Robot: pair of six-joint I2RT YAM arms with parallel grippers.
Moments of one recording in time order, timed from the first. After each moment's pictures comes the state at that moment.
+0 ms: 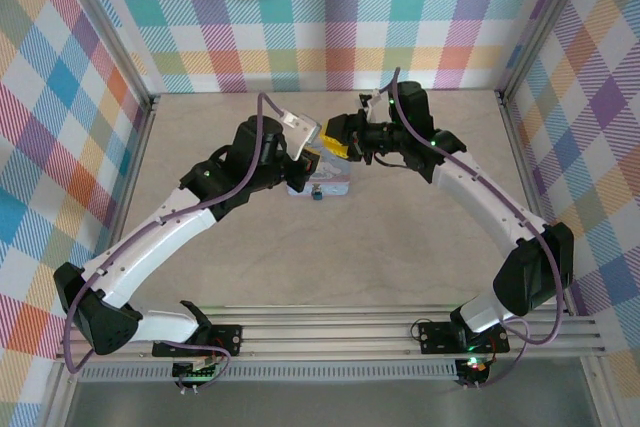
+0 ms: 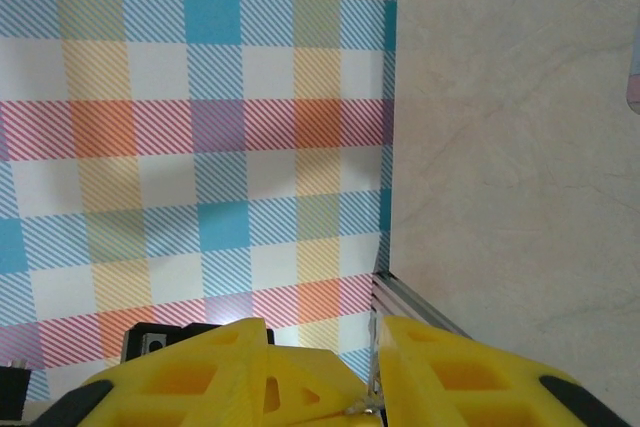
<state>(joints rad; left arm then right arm) -0.73 1.31 1.36 -0.56 0.03 -0.06 0.51 1.52 1.40 -0.30 -0.77 1.16</state>
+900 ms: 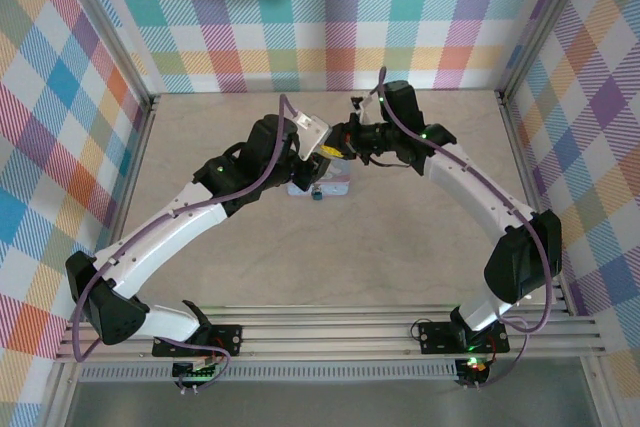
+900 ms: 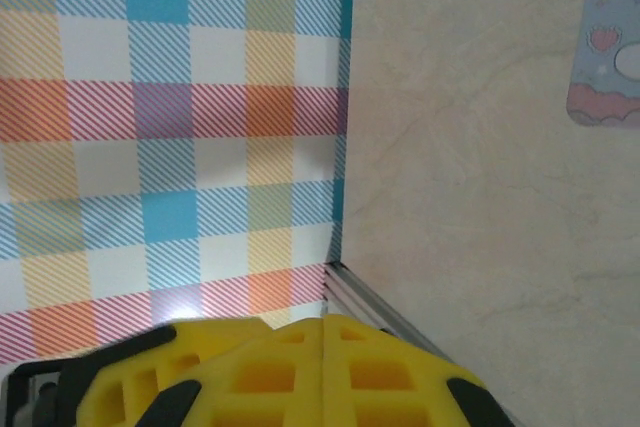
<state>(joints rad) -0.76 1.37 1.41 -0.59 -0.07 0.02 0.52 1.59 1.48 -0.43 -0.75 0.96</state>
